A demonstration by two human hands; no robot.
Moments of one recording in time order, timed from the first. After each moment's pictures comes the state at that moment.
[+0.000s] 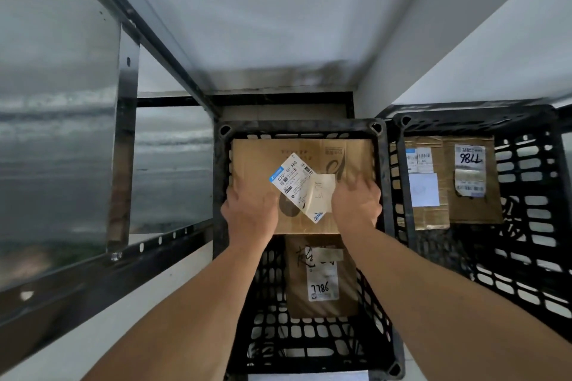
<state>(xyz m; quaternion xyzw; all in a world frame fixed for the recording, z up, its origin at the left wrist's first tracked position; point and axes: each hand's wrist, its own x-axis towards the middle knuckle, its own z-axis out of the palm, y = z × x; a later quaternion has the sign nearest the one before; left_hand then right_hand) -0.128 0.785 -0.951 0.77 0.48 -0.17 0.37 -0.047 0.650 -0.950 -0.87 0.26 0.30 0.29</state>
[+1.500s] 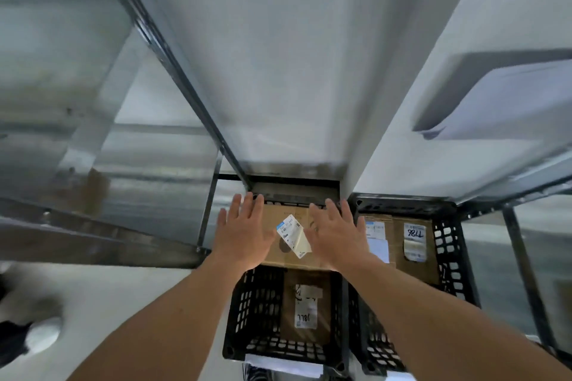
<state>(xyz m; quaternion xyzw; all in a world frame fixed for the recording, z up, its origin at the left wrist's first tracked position) -0.148 0.767 -0.668 0.93 0.26 -0.23 0.11 -0.051 0.602 -0.682 -0.90 -0.25 0.34 0.08</state>
